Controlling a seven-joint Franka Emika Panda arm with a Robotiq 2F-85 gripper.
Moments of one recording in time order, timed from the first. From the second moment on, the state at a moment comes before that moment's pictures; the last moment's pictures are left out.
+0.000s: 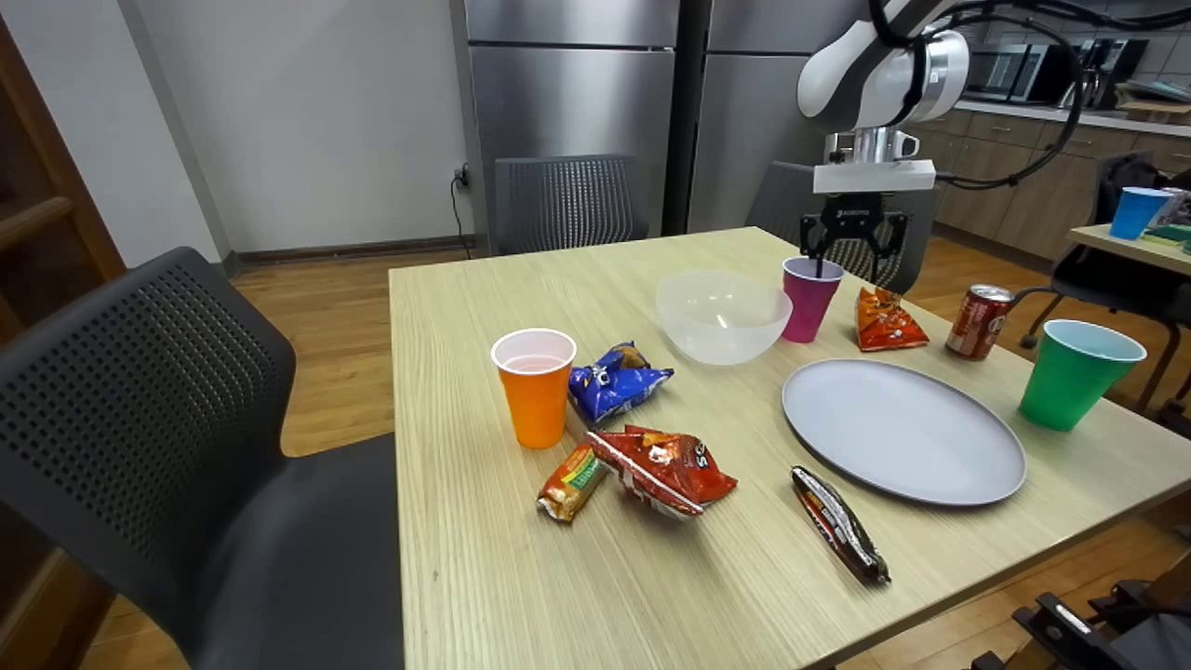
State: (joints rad) arm -0.09 0.85 -0.19 -1.46 0.04 2.18 0.39
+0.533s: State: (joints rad) arm -0.09 0.87 -0.19 -1.43 0.04 2.15 0.39
